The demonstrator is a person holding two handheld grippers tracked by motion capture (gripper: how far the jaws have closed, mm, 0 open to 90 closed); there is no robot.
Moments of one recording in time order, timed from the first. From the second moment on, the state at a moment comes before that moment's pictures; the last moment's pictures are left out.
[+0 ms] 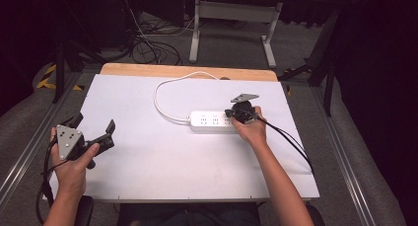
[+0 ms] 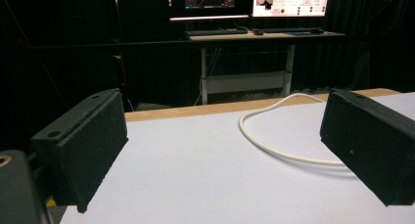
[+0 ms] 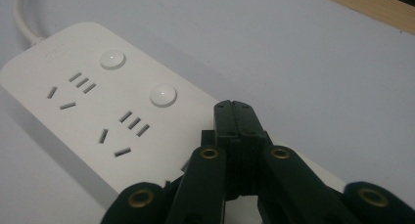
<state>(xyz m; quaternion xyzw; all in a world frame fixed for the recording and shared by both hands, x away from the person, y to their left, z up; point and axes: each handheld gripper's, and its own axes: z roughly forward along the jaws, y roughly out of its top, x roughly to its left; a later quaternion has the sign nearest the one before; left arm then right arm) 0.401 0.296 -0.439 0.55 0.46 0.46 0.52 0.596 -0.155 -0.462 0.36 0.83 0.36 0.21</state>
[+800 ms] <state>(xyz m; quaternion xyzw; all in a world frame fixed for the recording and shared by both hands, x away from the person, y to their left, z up) 0.398 0.296 -0.438 0.55 0.46 0.46 0.52 0.594 -0.152 -0.463 0.36 0.83 0.36 0.22</state>
